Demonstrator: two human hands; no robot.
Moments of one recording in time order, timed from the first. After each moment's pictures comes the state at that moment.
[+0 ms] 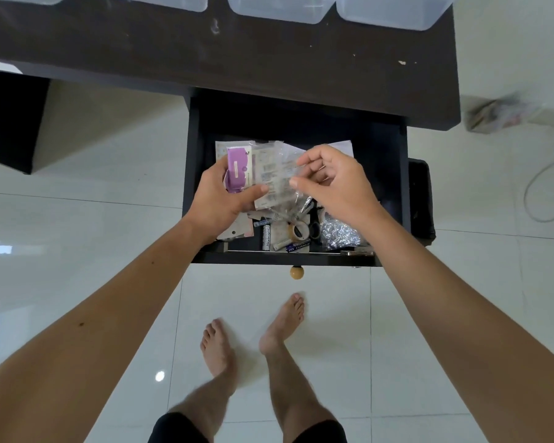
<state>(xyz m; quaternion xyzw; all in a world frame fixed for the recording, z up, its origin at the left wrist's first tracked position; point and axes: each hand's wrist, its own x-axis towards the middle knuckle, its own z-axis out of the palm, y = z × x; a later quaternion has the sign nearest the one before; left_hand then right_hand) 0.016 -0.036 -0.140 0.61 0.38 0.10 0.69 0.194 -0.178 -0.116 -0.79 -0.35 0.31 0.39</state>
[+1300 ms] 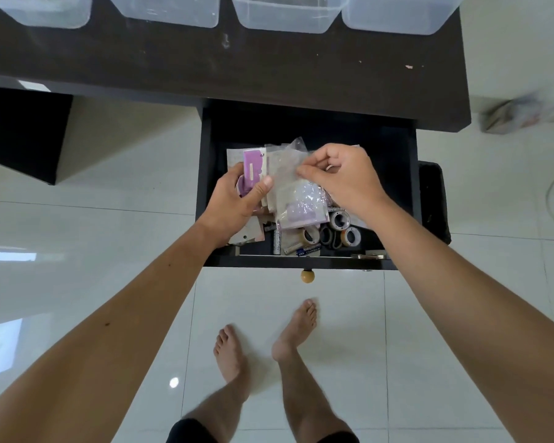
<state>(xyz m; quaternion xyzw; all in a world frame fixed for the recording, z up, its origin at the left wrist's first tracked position) 0.016 -0.035 -0.141 0.62 0.36 0.10 0.69 0.202 -0.158 -0.112 -0.80 -0.31 0.33 0.40</state>
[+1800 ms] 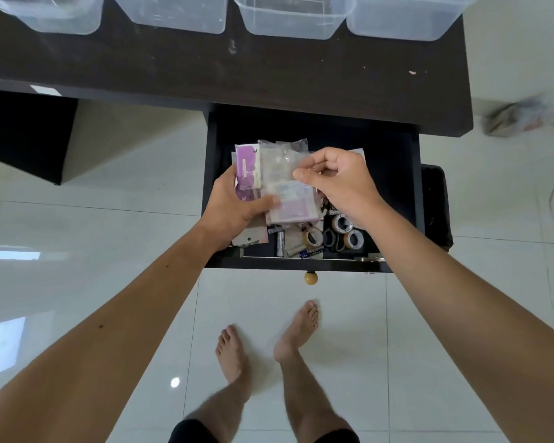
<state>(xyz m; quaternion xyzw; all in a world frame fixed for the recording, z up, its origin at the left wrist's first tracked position) 0.013 -0.033 -0.131 0.57 0.40 0.10 0.71 0.197 -0.153 -0.117 -0.78 -0.29 0.36 0.43</state>
